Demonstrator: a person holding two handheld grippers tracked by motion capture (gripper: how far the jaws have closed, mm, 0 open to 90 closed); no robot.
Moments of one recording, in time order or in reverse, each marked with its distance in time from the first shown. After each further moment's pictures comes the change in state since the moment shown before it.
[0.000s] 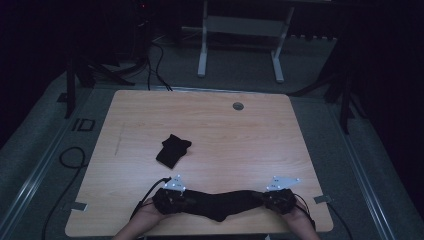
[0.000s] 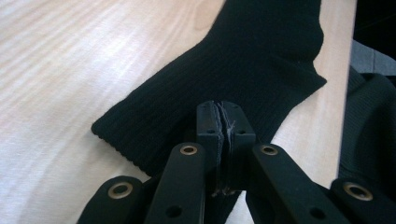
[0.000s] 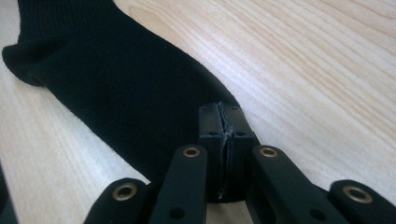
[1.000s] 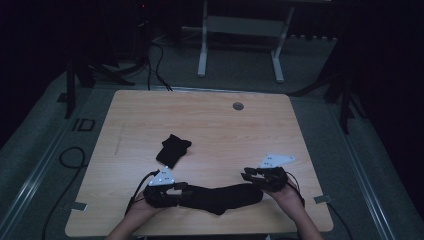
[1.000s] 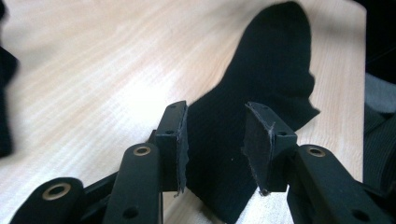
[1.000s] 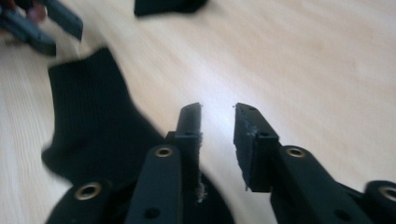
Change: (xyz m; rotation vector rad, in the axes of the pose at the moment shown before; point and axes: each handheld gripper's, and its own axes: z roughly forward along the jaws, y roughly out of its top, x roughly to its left) left arm 0.015 0.000 -0.032 -0.212 0.093 0.020; right arm -0.012 0.075 0.002 -0.124 0.013 -0.048
